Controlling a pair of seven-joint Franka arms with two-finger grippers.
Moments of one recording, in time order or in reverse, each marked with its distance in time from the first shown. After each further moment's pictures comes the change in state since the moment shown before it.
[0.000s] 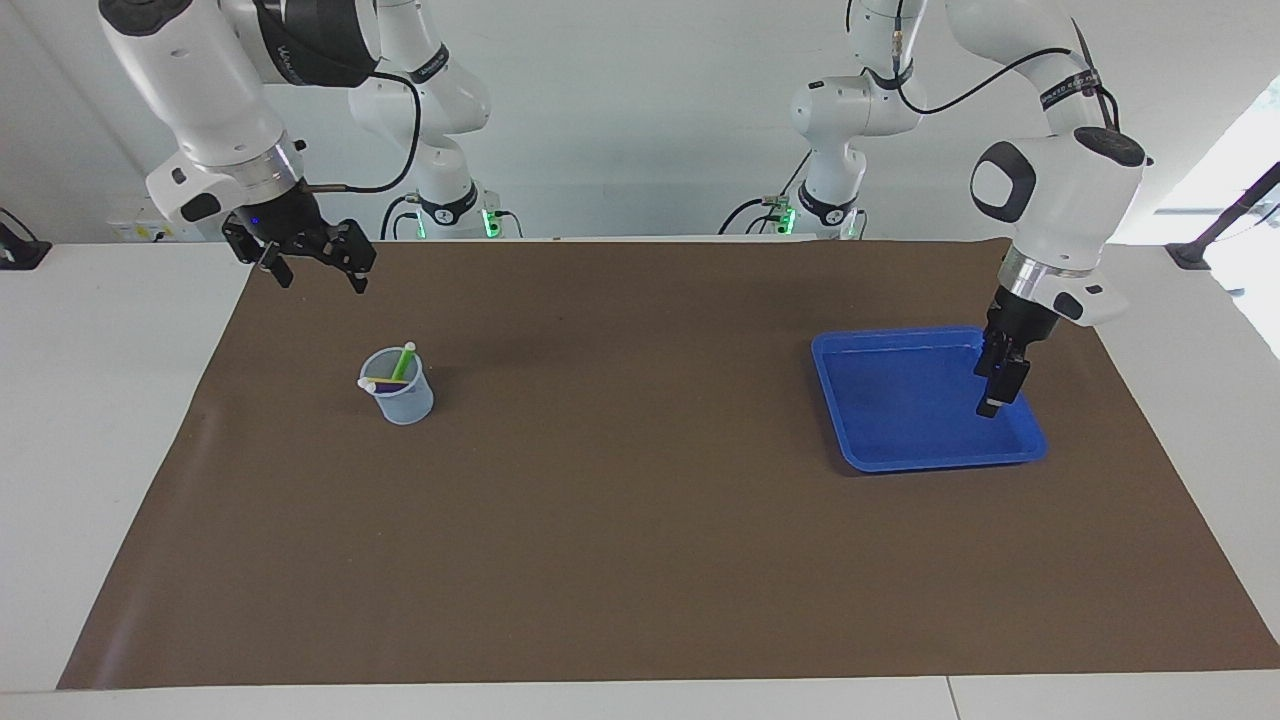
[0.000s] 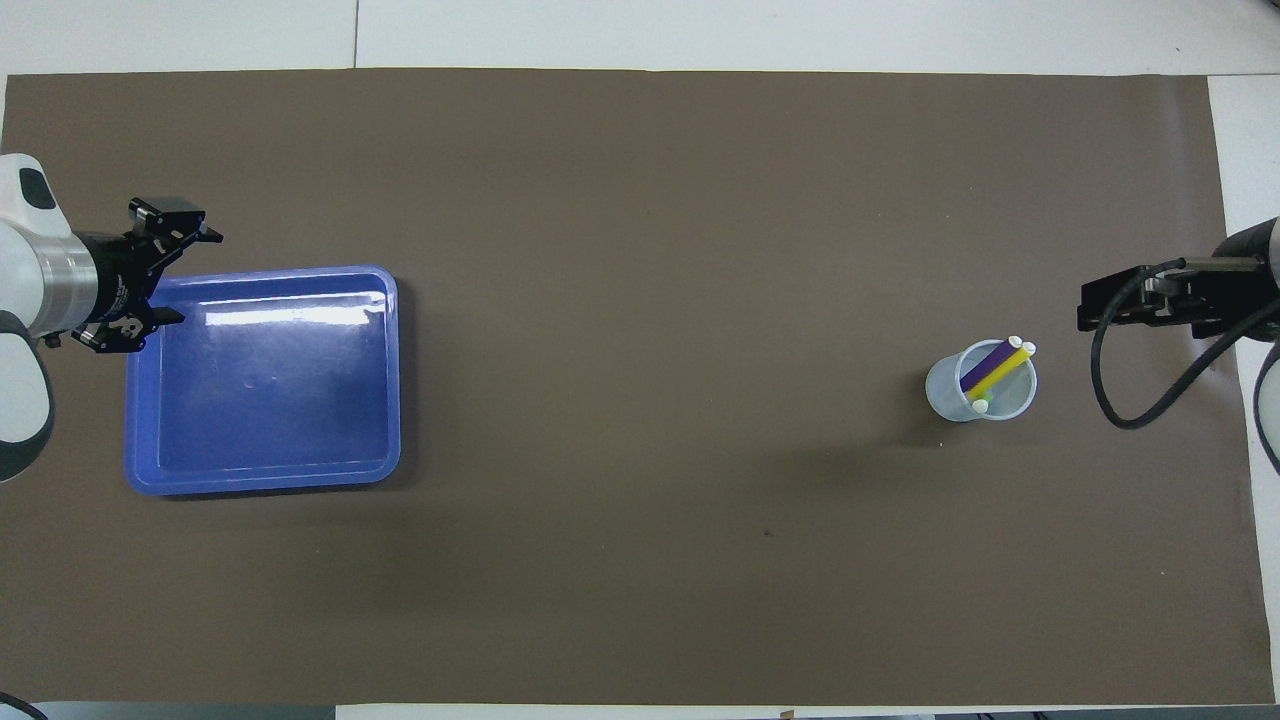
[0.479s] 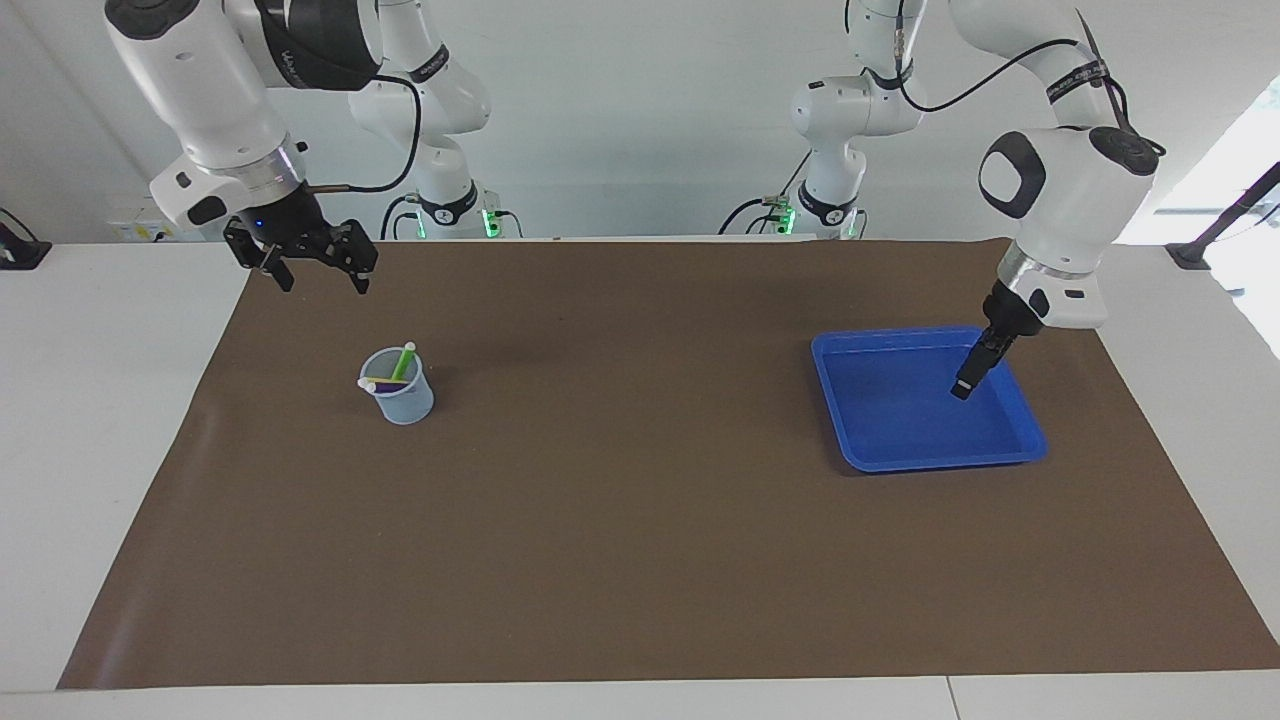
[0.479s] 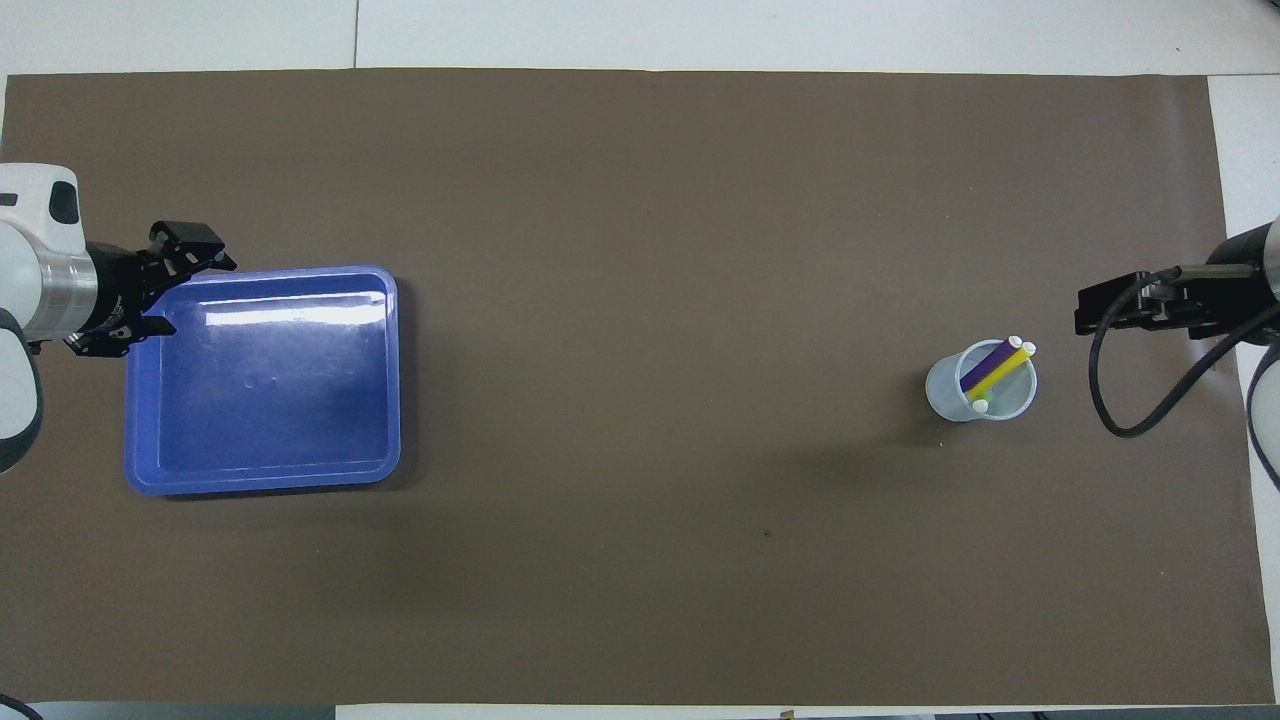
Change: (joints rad) left arm 0.001 0.000 0.001 0.014 0.000 -0.087 0.217; right arm 0.000 -0.009 0.000 -0.020 0.000 0.012 -0.023
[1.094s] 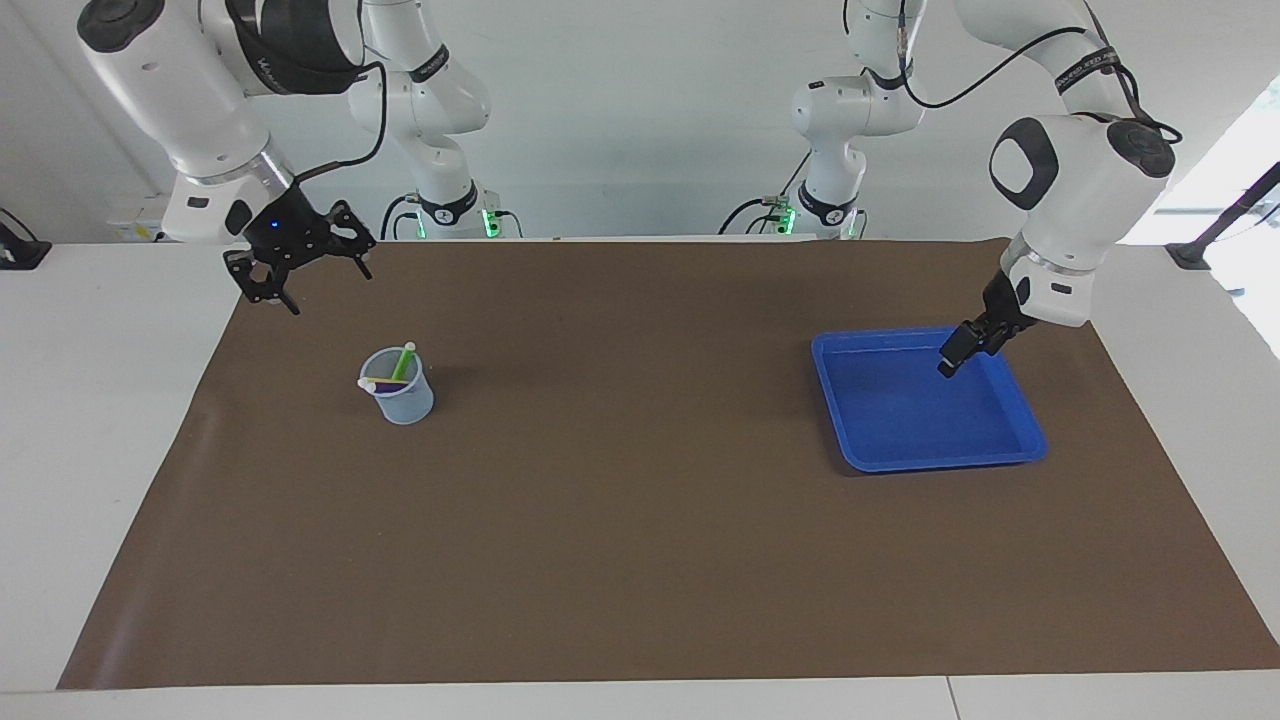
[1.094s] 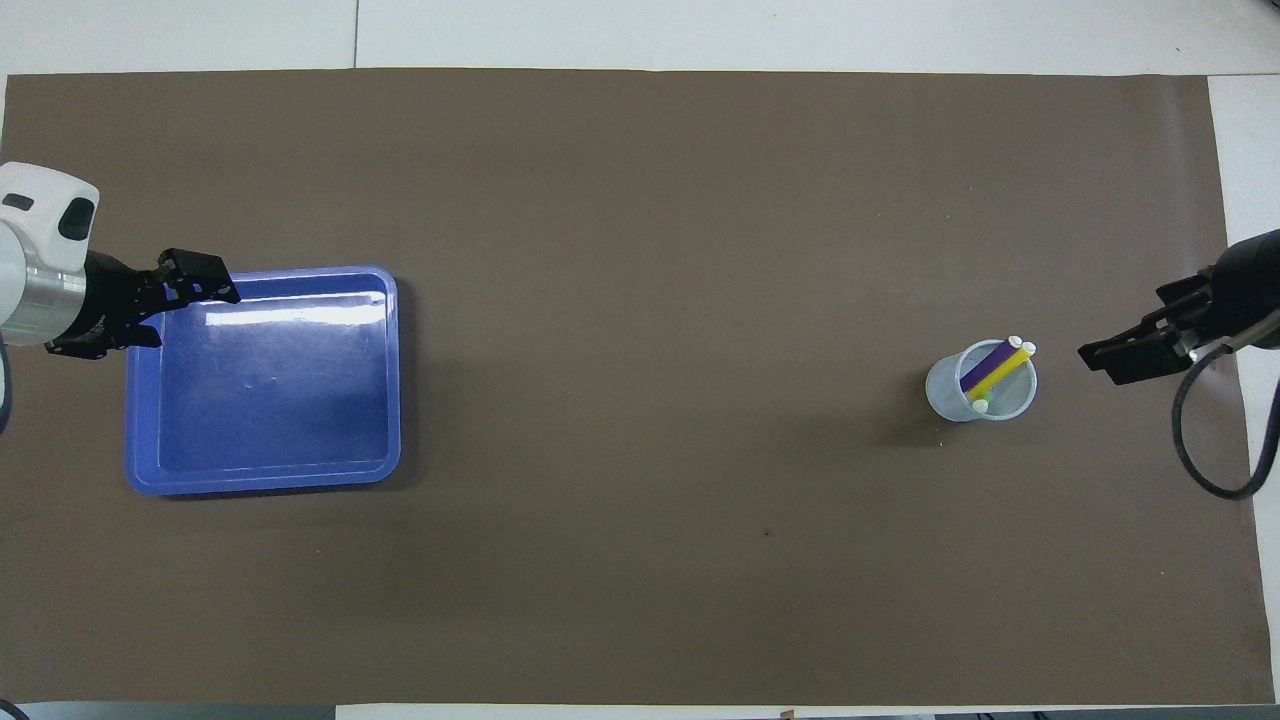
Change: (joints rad) left arm 0.002 -0.001 0.002 0.064 0.000 -0.188 0.301; right arm -0.004 -0.005 -0.067 -0.045 0.121 0.026 -0.813
